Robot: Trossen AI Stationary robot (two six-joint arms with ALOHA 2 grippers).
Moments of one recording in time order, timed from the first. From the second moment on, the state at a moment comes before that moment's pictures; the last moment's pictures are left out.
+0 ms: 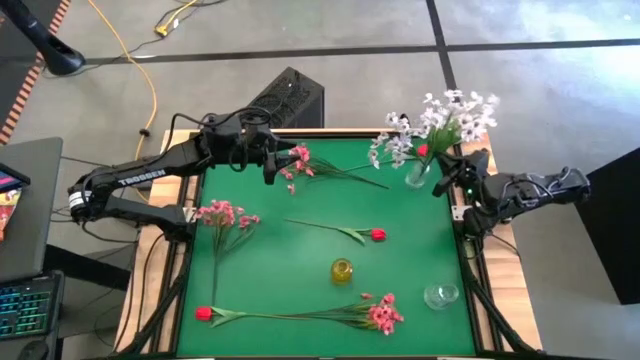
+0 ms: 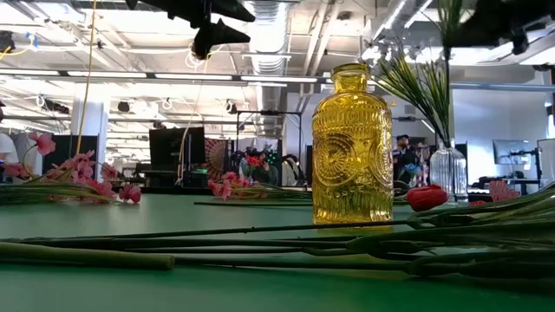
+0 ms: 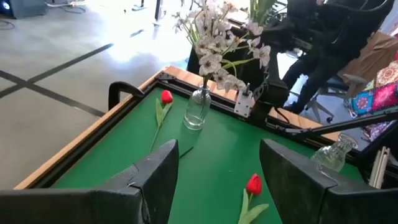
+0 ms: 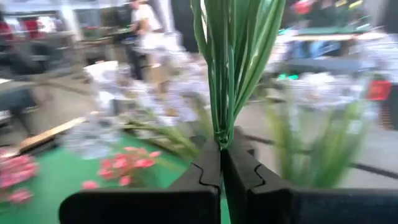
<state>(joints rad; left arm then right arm) 0.42 1.16 1.02 -0.12 0.19 -0.23 0.26 0.37 0.61 -0.47 1.18 0.33</state>
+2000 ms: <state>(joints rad) 0.42 1.16 1.02 -0.13 0.15 -0.22 0.01 0.71 0.39 -0.12 1.54 0.63</state>
